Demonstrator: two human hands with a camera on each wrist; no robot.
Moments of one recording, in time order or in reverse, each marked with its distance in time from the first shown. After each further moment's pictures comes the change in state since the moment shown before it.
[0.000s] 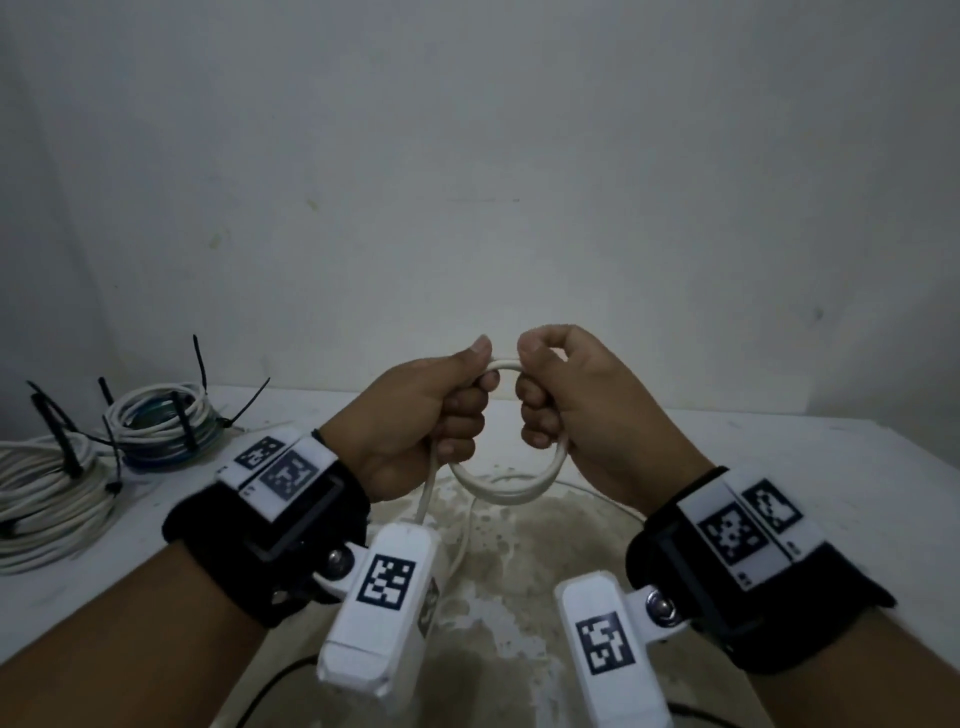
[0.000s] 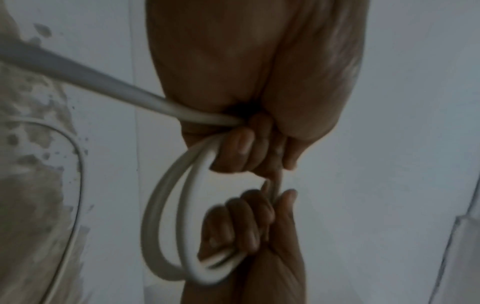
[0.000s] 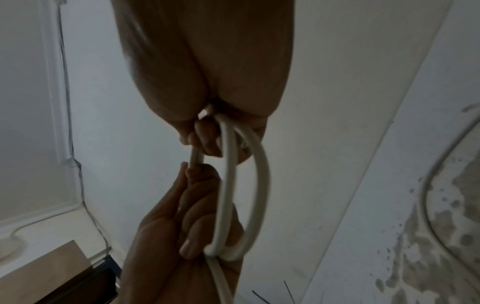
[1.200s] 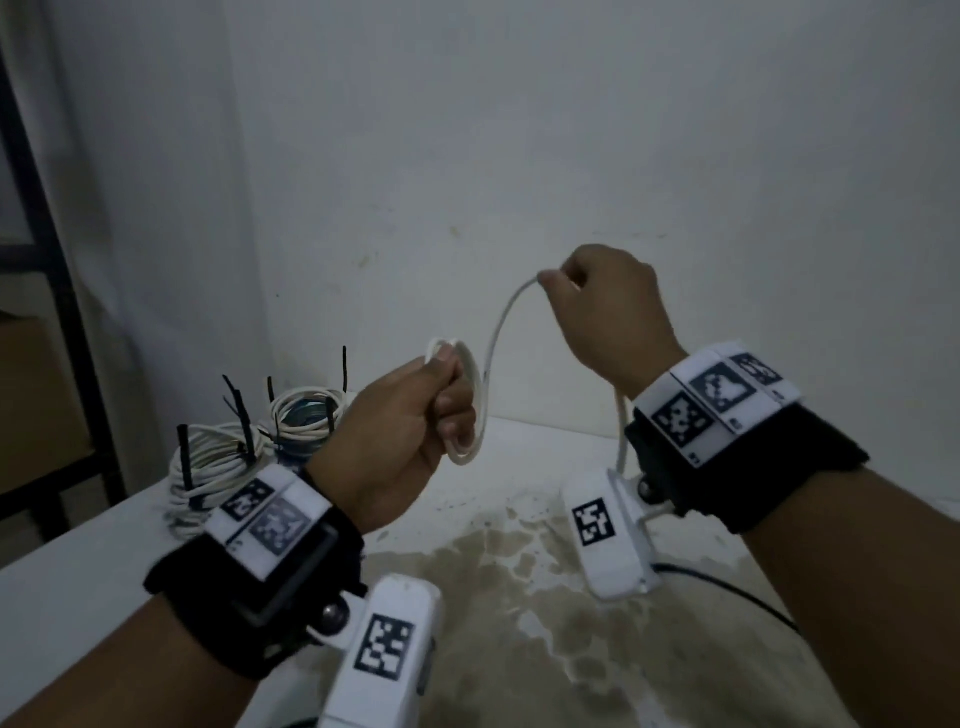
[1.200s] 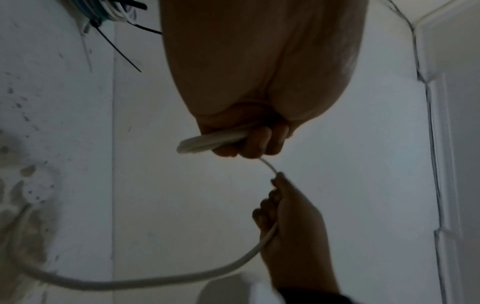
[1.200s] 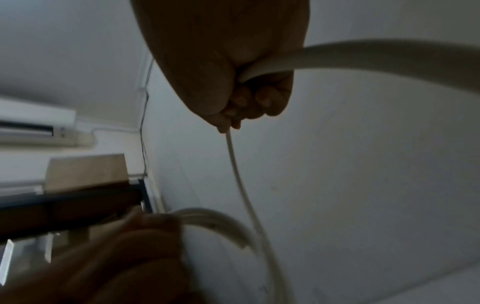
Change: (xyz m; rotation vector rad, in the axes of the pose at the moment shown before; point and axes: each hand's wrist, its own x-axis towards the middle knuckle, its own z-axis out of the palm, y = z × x) left_hand -0.048 0.020 -0.098 -0.184 0.275 0.291; right_hand 0.100 -0.039 0.099 -0.954 0.223 -0.528
